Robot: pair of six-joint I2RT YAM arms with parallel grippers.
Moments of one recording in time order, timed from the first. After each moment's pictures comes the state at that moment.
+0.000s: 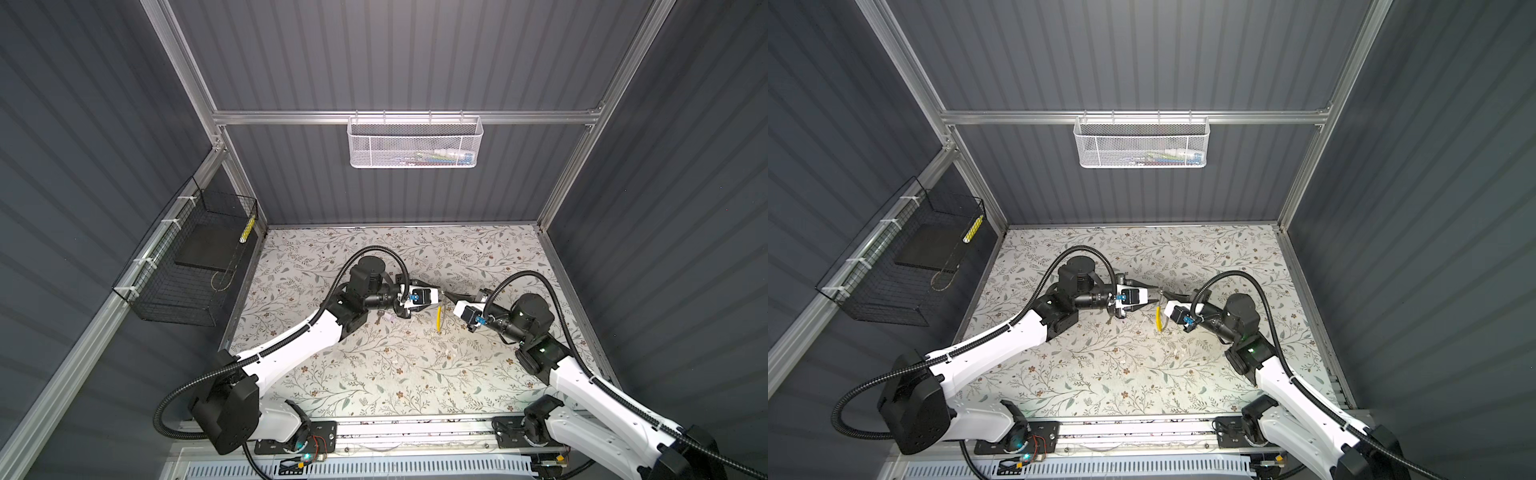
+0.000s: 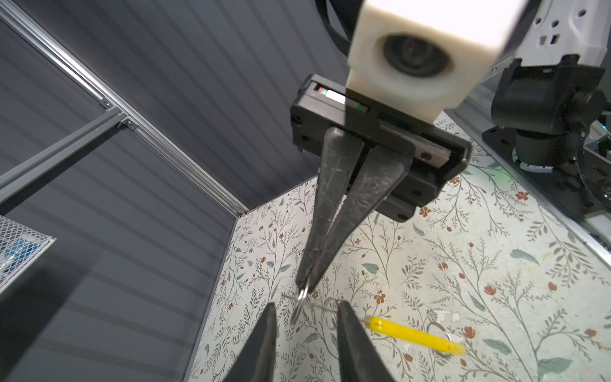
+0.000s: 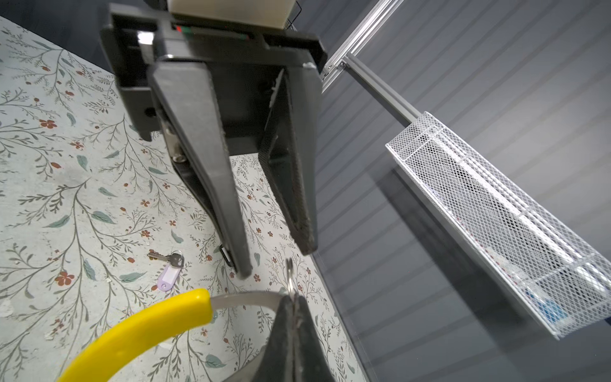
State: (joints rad) left arm -0.76 1.38 1.02 0.10 0.65 0.81; right arm 0.49 0.89 0.48 0.38 -0.49 -0.81
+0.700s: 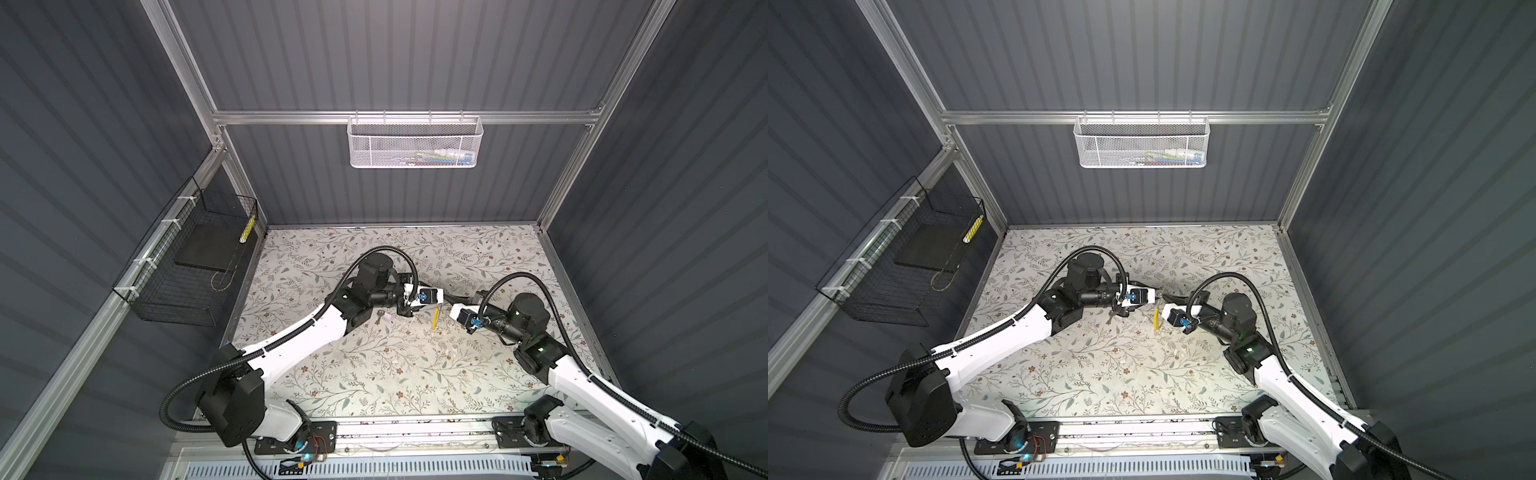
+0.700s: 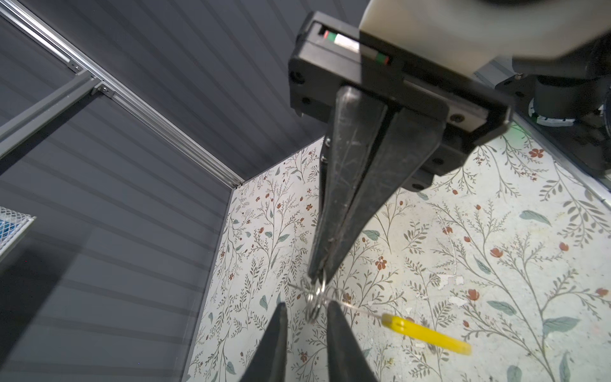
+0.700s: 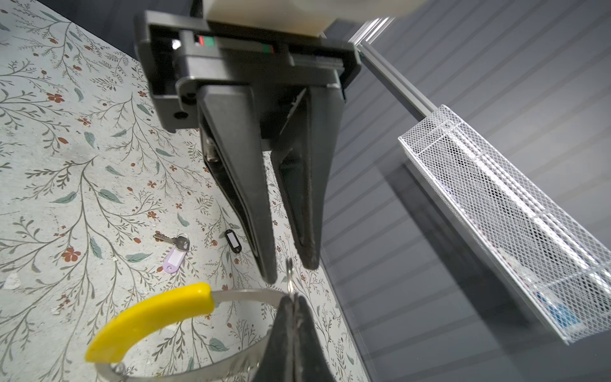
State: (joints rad) left arm -0.77 1.43 1.08 -0.04 0.58 0.89; right arm 0.49 0.91 0.48 0.34 -0.49 -0.86
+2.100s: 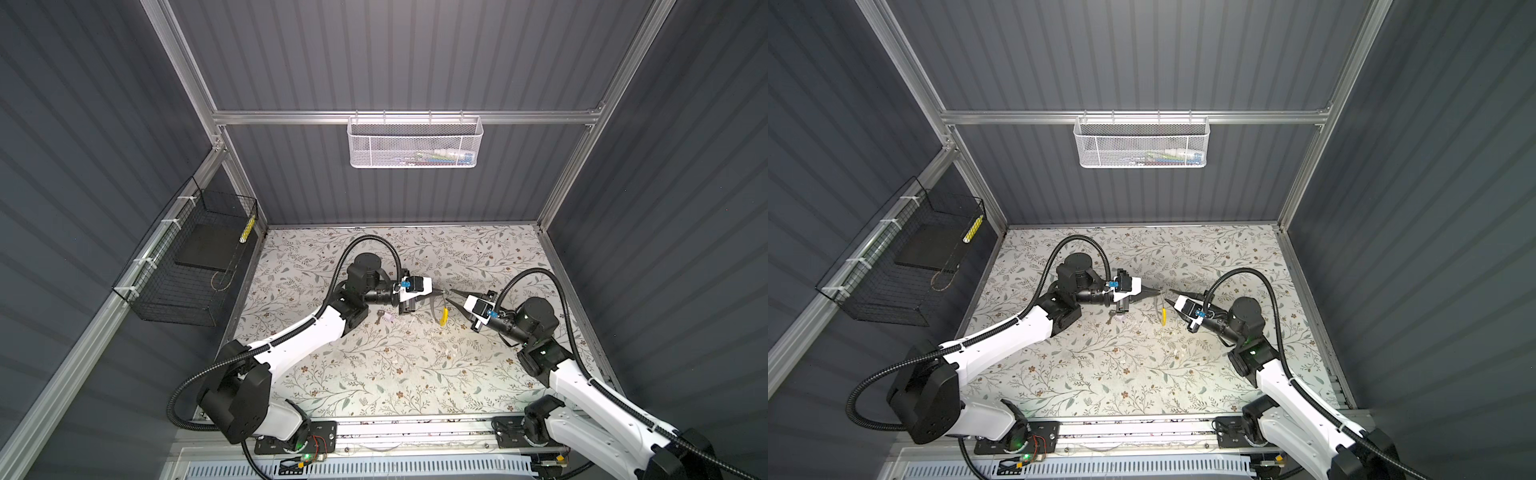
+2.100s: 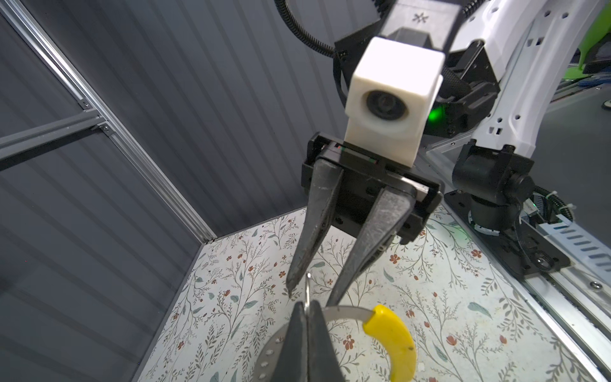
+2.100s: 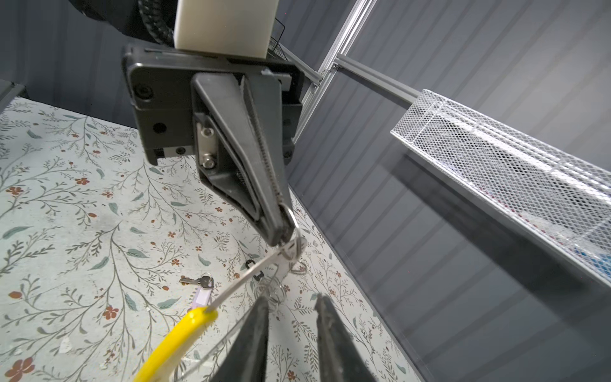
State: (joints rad) left arm -0.71 1.44 0.99 0.32 0.87 0.54; right arm 0.42 0.88 0.43 0.49 -0.60 -0.54
